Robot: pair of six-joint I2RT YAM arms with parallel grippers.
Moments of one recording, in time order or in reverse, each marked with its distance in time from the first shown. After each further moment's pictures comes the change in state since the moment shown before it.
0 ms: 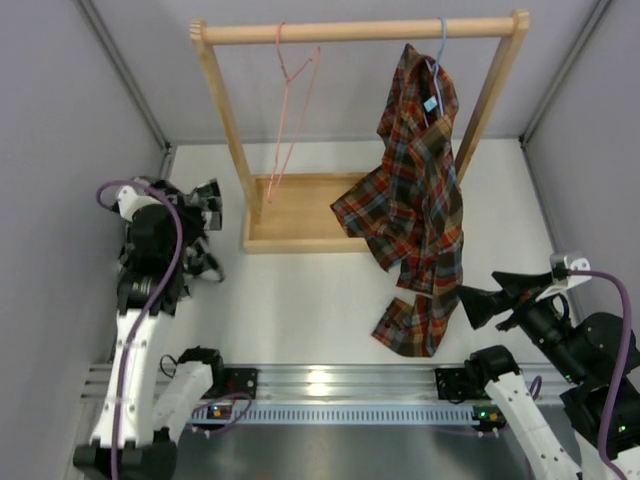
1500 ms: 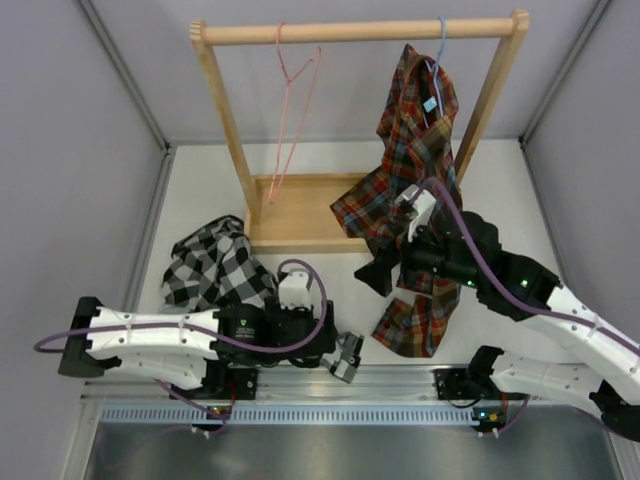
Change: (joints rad) left arm -1.533 0.209 -0.091 -0.325 -0.303 -0.428; right arm 0.641 0.729 0.101 0.323 0.089 -0.002
